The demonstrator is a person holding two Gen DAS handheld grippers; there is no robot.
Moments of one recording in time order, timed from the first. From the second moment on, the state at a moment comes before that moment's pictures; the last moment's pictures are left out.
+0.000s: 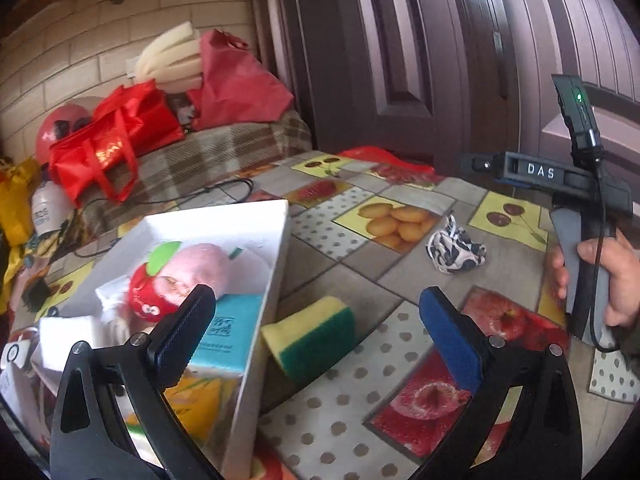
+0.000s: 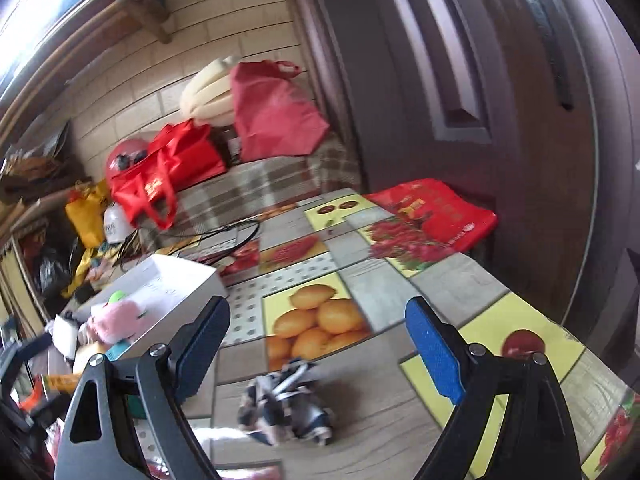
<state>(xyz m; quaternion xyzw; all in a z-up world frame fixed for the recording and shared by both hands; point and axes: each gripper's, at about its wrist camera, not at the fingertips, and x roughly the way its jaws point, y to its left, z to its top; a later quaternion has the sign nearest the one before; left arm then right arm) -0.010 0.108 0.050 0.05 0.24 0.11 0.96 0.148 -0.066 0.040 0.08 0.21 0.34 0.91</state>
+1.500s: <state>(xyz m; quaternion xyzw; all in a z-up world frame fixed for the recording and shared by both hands) -0.020 0.067 0.022 0.01 0.36 -0.01 0.93 0.159 -0.023 0.006 -0.01 0.39 0.39 0.83</state>
